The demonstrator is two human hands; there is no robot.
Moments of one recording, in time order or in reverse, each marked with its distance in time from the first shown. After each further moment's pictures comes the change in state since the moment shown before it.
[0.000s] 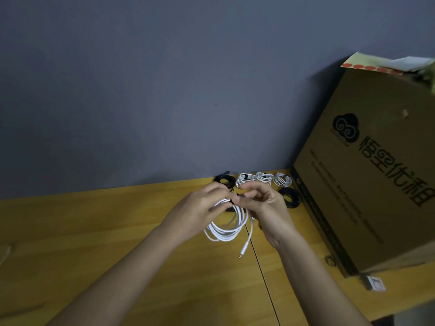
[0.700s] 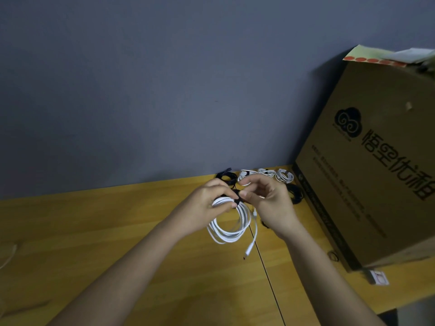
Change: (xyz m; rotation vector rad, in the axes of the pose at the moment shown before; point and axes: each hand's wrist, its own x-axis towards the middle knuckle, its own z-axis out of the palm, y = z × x) left_hand 0.005 -0.005 0.005 -0.185 -0.075 -0.172; right_hand 0.006 0.002 -0.008 -0.401 -0.025 -0.266
